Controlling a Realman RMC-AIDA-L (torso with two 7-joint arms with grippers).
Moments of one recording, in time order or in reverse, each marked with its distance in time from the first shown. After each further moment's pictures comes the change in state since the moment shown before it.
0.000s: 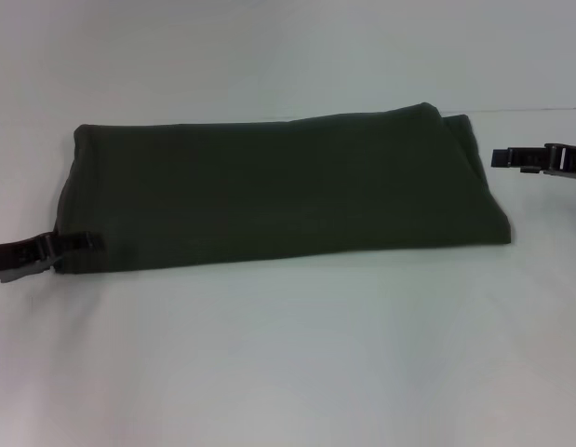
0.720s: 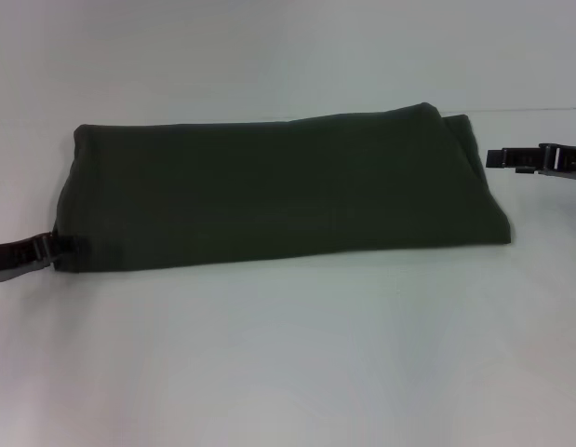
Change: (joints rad) left arm 0.001 0.000 0.008 0.000 0.002 -0.033 0.015; right arm 0.010 0.000 -0.011 0.009 -0.001 0.006 0.006
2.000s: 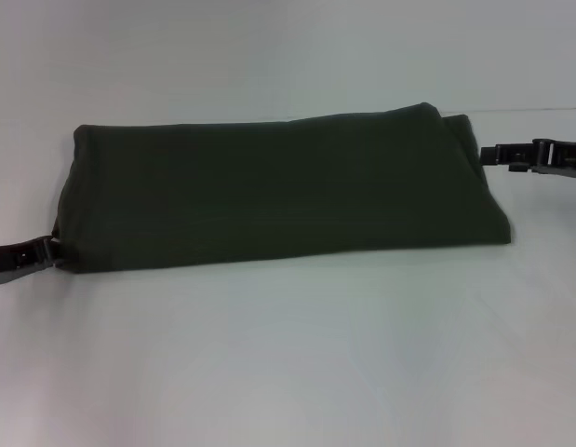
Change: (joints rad) left arm -0.014 0.009 0.048 -0.023 0.003 -0.052 -0.035; right arm 0.017 -0.006 -0.024 -0.001 -0.003 -0.010 0.053
